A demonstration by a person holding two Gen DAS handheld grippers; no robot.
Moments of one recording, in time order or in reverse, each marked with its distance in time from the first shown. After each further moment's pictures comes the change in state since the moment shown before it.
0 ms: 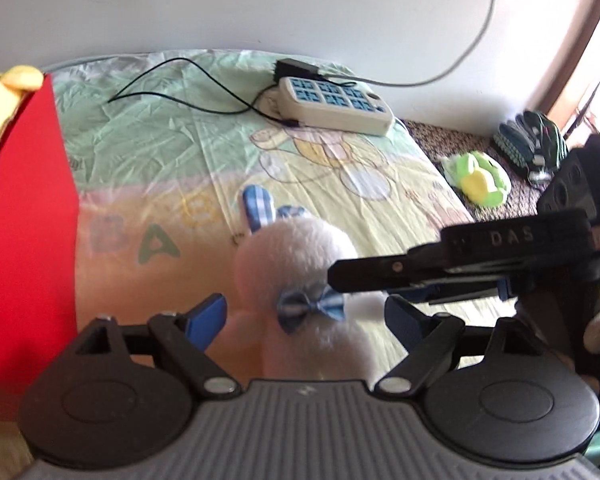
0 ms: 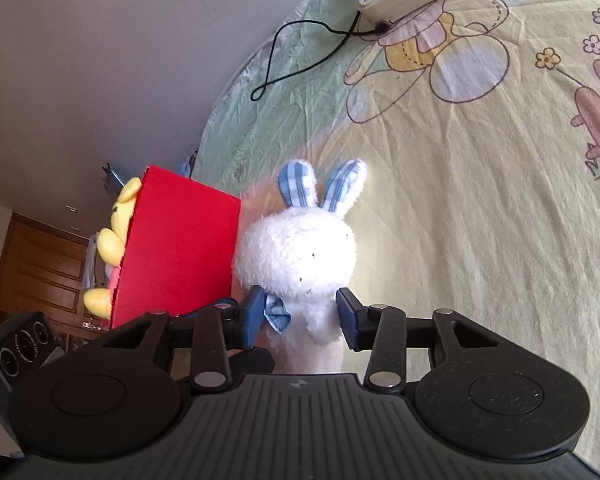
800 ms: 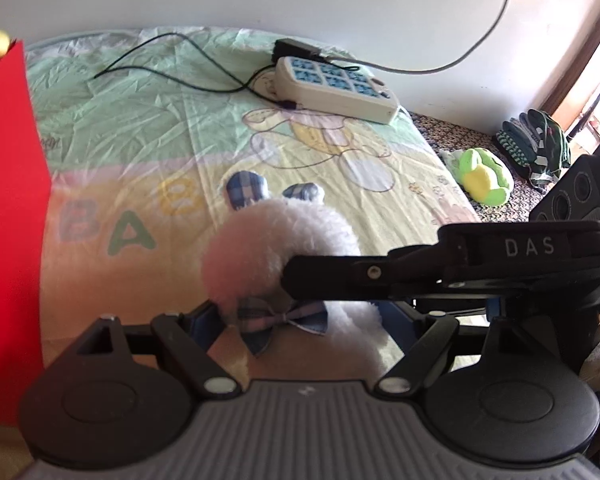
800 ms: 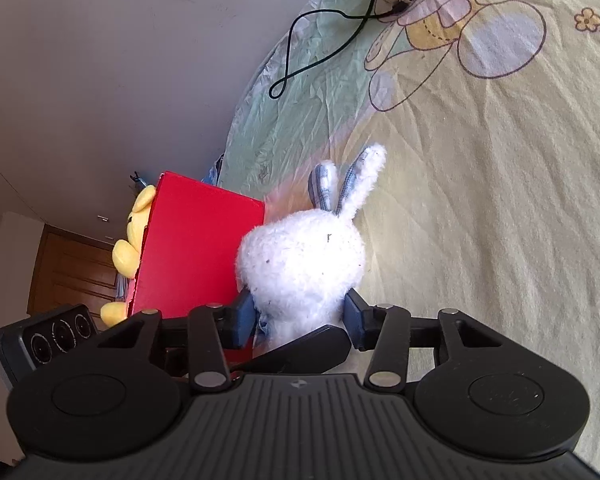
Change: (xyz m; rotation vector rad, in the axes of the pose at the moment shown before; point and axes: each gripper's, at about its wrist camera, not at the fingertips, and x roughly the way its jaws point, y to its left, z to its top) left arm 0.023 -0.007 -0.002 -0.001 0.024 -0.030; right arm 0.018 -0.006 -0.002 0.029 0.000 0.107
